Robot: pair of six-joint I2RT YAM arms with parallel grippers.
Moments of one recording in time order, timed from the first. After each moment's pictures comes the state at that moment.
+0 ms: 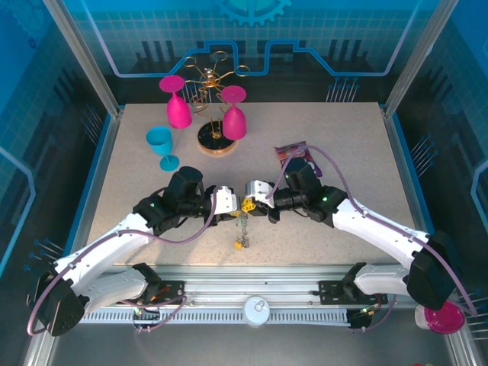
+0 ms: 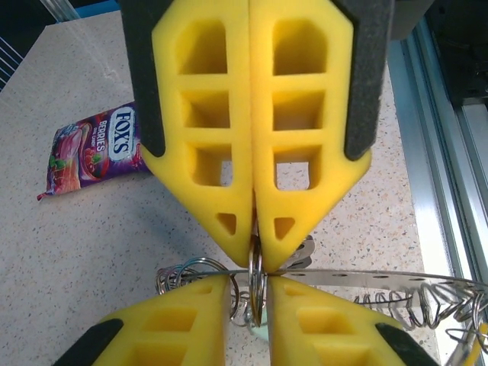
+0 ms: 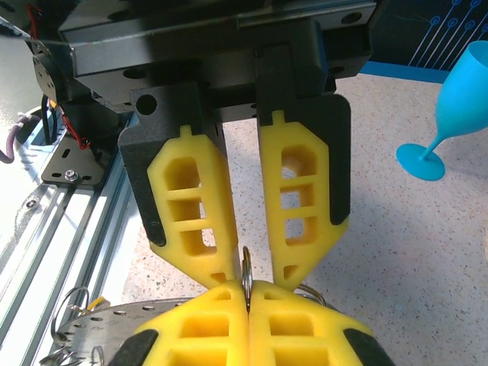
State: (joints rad) left arm -0.62 1.05 0.77 -0.35 0.51 0.64; right arm 0.73 1.24 0.88 -0.21 -0.66 -0.54
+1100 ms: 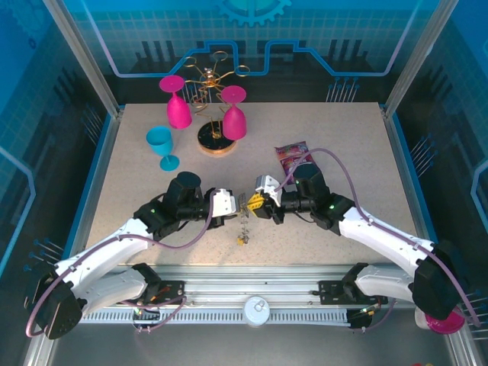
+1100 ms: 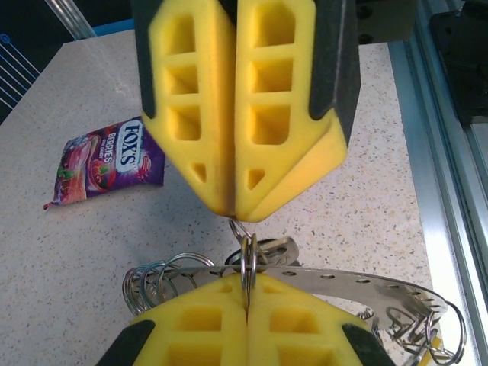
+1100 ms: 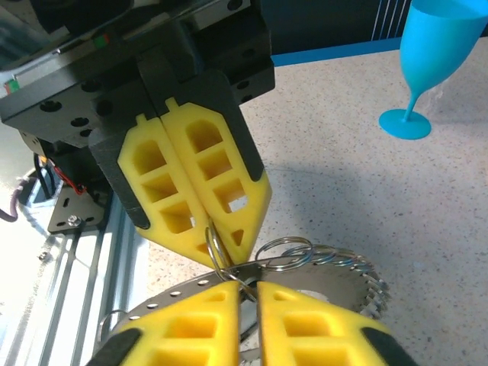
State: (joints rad) left arm -0.63 1.01 0.69 -0.22 0.51 0.59; right arm 0.69 1.16 0.75 -0.06 -0.65 -0.25
